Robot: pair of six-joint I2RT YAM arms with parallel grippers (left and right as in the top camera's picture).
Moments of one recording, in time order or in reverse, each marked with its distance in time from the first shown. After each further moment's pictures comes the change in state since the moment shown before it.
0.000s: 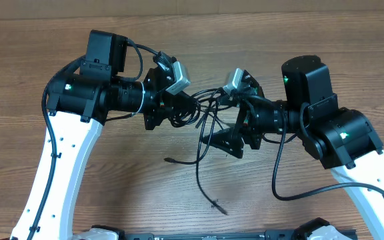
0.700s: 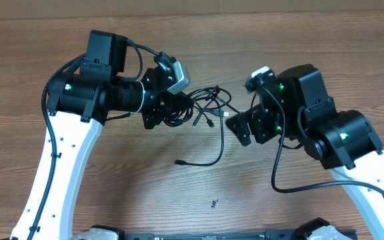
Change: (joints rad) left arm 0.000 0.000 0.000 -0.002 -0.085 -0.003; right arm 0.002 -0.002 0.000 -0.204 0.636 0.303
